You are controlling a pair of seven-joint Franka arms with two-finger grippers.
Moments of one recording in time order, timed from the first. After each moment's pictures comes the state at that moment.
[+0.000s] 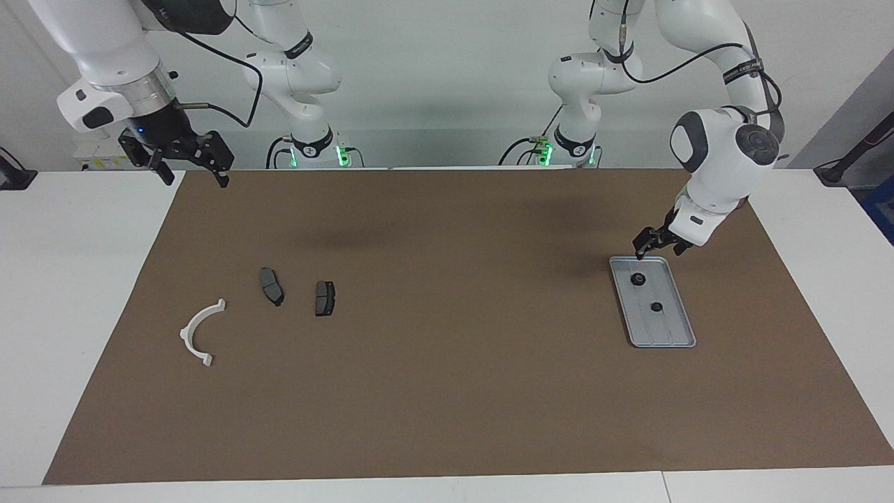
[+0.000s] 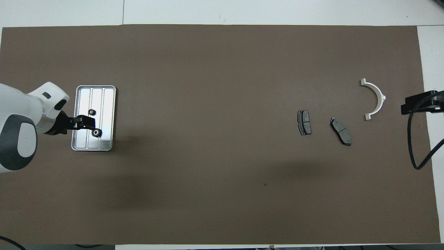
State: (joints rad) left arm 0.01 0.04 0.00 -2.12 -0.02 2.11 -0.03; right arm -0.03 -0.05 -0.04 -1.61 -0.01 1.54 0.02
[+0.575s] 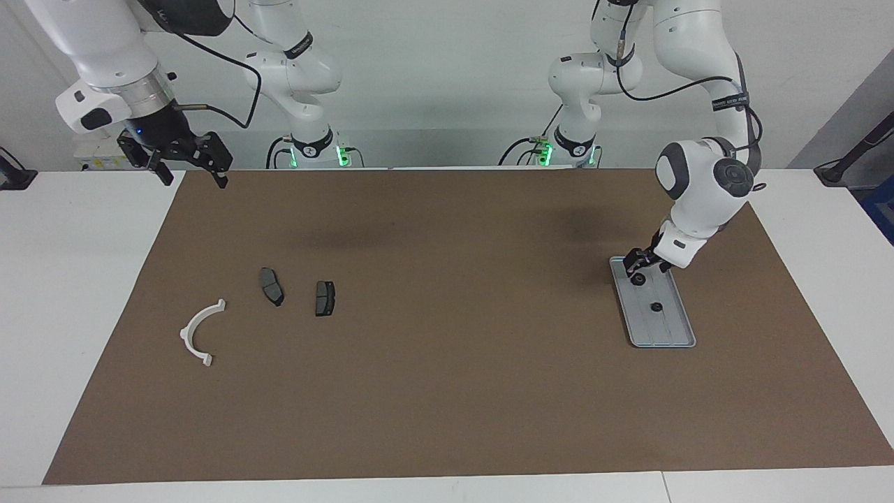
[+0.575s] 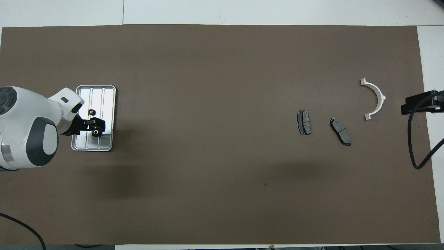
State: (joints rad) left arm 0.01 0.15 0.00 -2.17 -0.02 2.25 -0.04; right arm -0.03 -0.05 -0.04 -1.61 -0.01 1.54 0.02
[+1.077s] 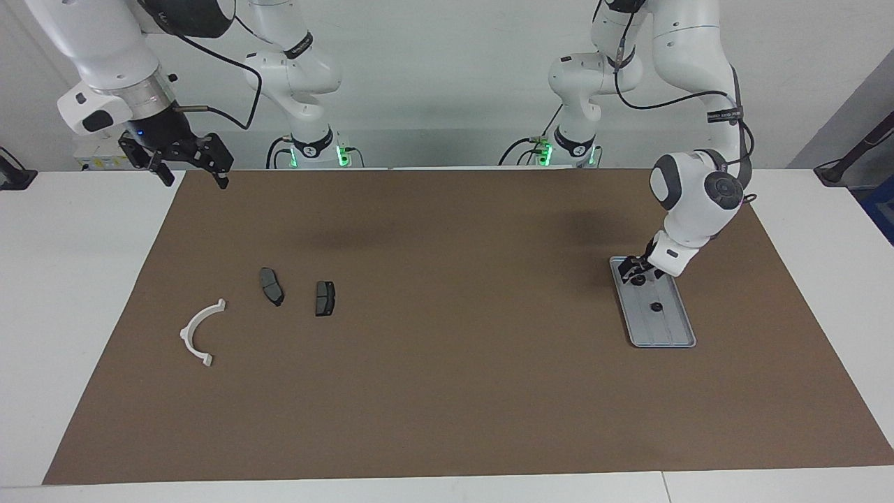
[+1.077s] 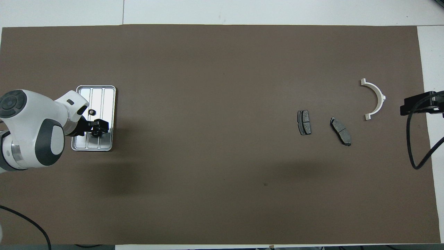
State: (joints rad) left arm 0.01 0.18 0.00 -2.18 -0.02 2.29 -0.04; right arm -0.03 -0.05 -0.04 -1.62 -0.01 1.54 0.02
